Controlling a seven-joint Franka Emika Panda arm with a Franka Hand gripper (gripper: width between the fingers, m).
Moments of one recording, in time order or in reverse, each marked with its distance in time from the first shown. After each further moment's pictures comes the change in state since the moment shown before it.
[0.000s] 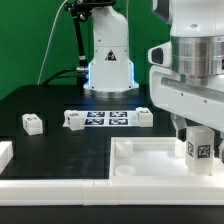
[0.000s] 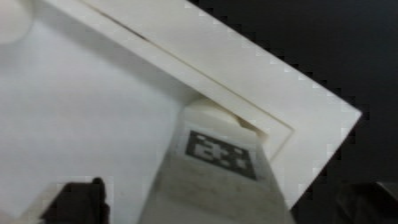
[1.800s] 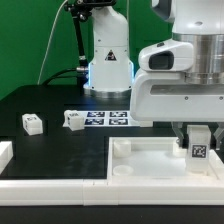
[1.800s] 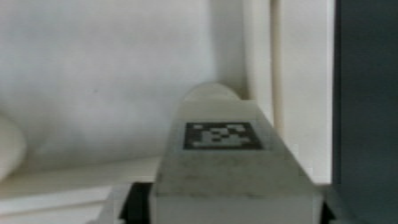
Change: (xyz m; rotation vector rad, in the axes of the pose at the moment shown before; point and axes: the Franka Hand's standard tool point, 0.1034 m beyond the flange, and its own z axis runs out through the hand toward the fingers) arm 0.004 0.003 0.000 -0.039 0.017 -0.642
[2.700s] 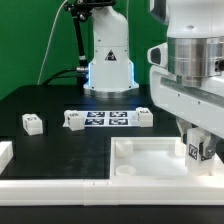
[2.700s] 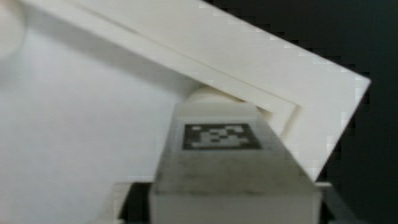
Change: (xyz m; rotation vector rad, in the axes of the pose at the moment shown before) arm 0.000 0.001 0.001 0.025 -0.022 1.049
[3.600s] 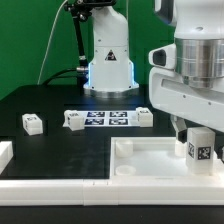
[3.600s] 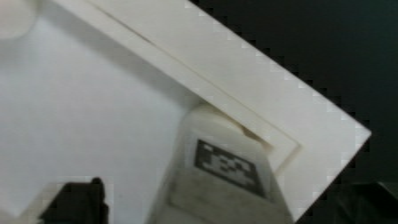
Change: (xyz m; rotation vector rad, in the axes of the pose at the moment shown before) arm -0.010 0.002 0.003 -0.018 0.009 -0.450
